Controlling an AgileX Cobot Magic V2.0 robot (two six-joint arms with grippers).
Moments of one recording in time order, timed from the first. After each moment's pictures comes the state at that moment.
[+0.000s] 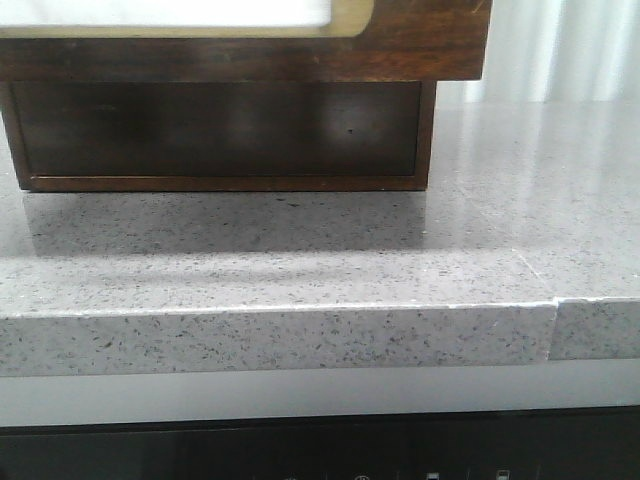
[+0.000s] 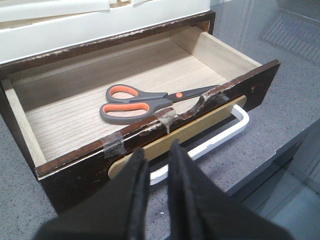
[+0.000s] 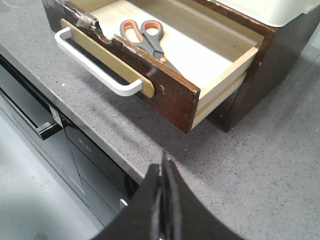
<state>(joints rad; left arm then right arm) -0.54 0.59 -0.97 -0.09 0.81 0.08 0.59 0.57 -1.01 0.15 0.93 -0.20</state>
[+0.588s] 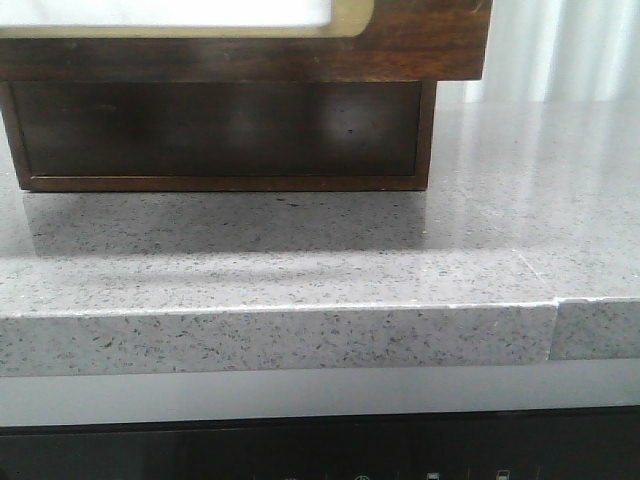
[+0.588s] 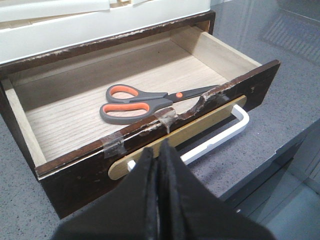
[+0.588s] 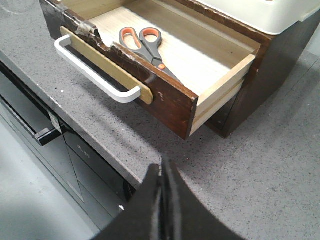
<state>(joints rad) -0.54 0.59 -0.97 -0.09 0.81 0.08 0.59 0.57 -1.01 0.15 0.91 -0.20</state>
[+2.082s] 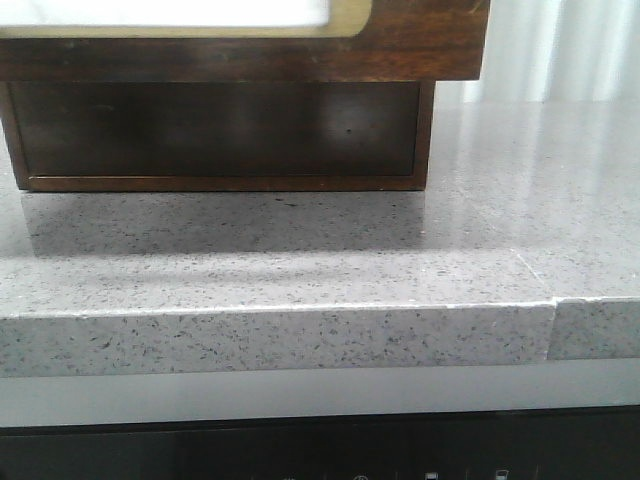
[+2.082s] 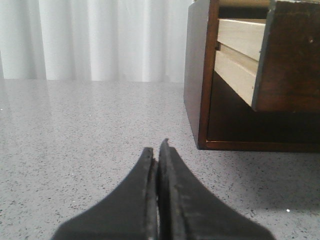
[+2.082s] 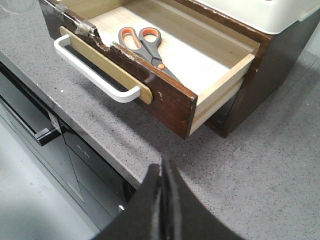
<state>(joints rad) 0.01 0.00 0.00 -0.09 0.04 0.08 0.59 0.57 -1.01 0.15 0.91 -0.20</state>
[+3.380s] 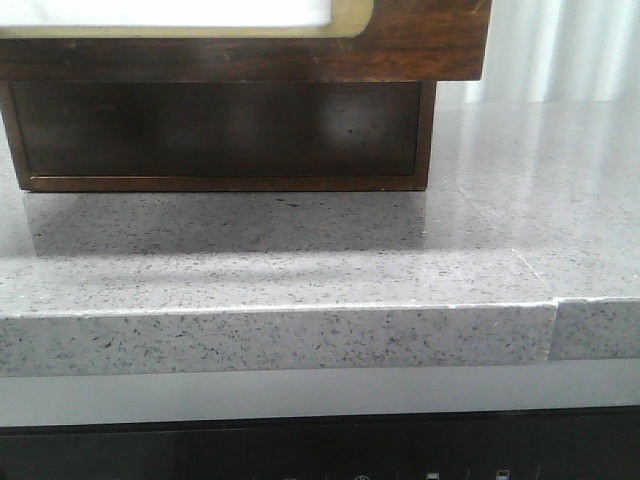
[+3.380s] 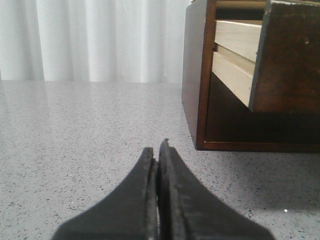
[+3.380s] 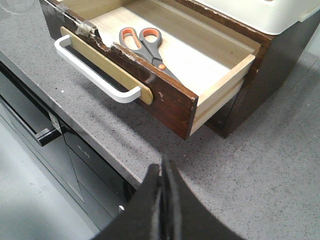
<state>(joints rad) -0.01 0.00 0.00 -0.09 0.04 0.08 0.59 0.57 -1.01 0.15 0.91 -0.20</state>
